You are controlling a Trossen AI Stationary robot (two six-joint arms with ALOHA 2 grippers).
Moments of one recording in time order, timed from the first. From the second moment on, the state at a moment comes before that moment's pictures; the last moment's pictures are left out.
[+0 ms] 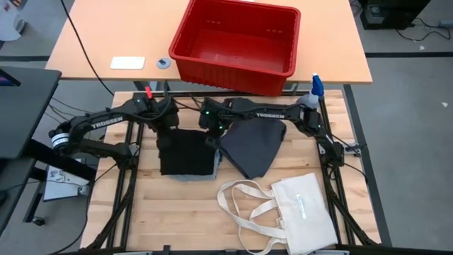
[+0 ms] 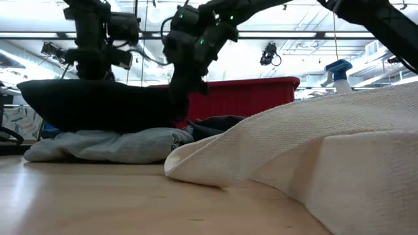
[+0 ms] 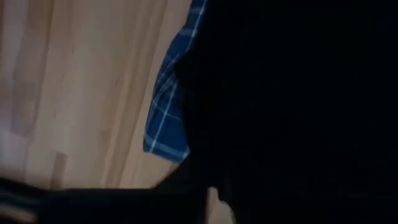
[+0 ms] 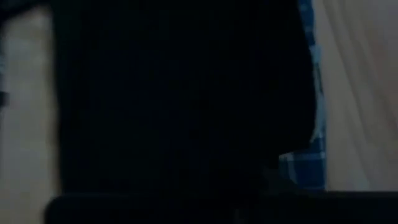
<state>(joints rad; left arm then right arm) 0.50 1.17 0.94 -1.12 -0.01 0.21 -0.22 2.22 2.04 -0.82 -0.36 0.13</state>
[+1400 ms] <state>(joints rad) 0.49 0.97 1.02 -1.31 0.21 -0.39 -0.32 2.13 1.84 -0.67 -0.46 0.29</state>
